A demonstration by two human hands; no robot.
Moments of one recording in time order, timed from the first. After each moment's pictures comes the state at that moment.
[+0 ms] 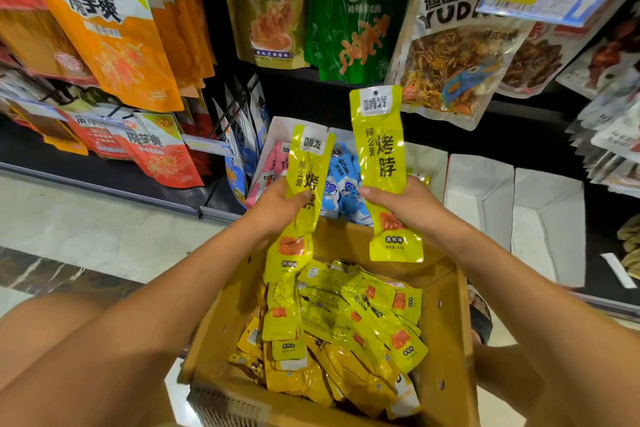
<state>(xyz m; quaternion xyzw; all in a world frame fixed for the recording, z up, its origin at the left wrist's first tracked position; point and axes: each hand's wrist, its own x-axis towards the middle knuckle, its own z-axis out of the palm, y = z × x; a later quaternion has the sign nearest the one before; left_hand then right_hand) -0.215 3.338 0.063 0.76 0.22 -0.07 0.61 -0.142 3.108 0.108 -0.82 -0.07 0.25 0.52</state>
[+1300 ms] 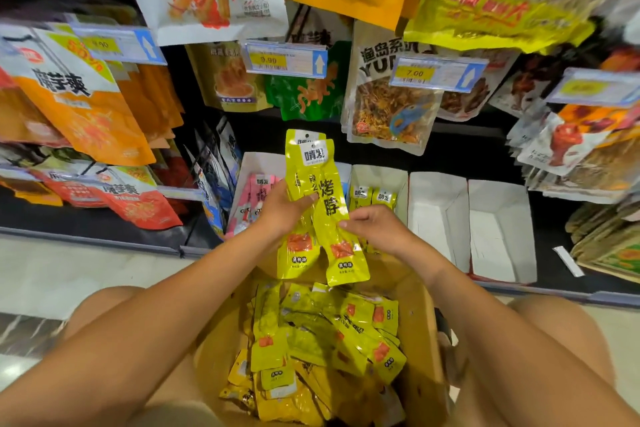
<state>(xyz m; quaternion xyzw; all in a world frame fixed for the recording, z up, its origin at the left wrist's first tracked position) -0.155 3.294 0.112 0.75 0.18 0.00 0.64 -0.119 3.083 0.102 -0.82 -0.08 0.24 0.51</state>
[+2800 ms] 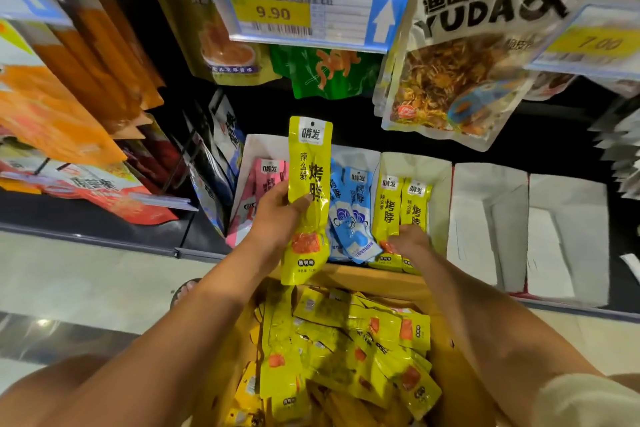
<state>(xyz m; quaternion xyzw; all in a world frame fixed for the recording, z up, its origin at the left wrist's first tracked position) -0.104 3.338 0.053 0.64 0.26 -0.03 0.72 -0.007 3.086 -0.097 -0.92 0.14 0.27 0.24</state>
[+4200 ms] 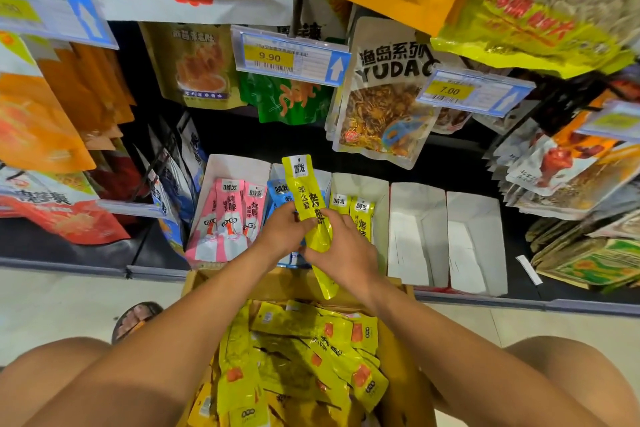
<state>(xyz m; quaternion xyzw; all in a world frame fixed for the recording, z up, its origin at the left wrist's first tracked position) -0.105 3.284 0.054 0.72 0.16 -0.11 0.66 -0.117 3.136 0.060 -0.97 -0.08 0.07 0.22</state>
